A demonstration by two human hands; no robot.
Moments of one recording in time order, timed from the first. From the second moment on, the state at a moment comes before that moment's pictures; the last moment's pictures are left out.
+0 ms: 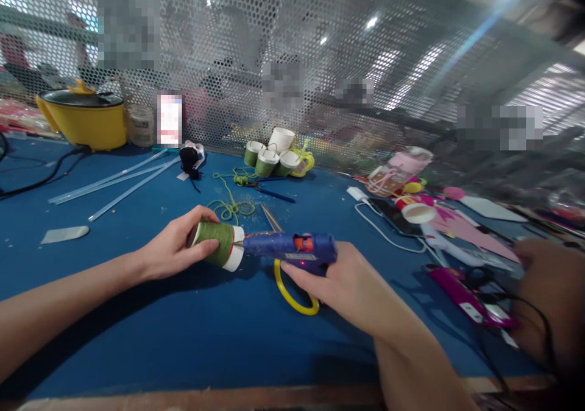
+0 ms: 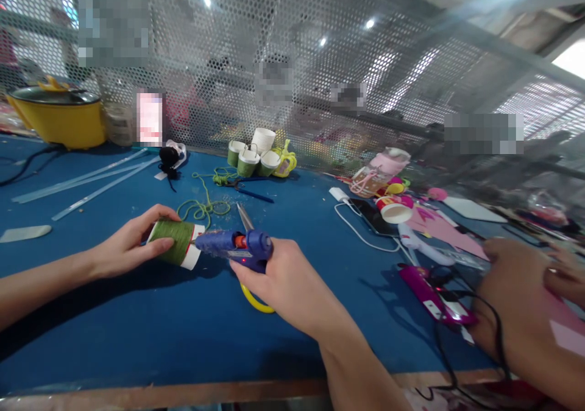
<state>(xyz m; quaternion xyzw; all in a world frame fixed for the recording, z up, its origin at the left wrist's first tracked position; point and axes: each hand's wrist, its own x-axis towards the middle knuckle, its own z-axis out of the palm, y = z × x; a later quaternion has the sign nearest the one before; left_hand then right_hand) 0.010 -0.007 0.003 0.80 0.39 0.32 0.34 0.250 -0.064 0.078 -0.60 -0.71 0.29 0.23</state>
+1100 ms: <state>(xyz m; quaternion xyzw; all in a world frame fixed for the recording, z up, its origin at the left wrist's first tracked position) 0.008 -0.006 -0.002 0.87 0.29 0.34 0.23 0.252 -0.055 0.073 -0.61 -0.72 0.24 0.24</state>
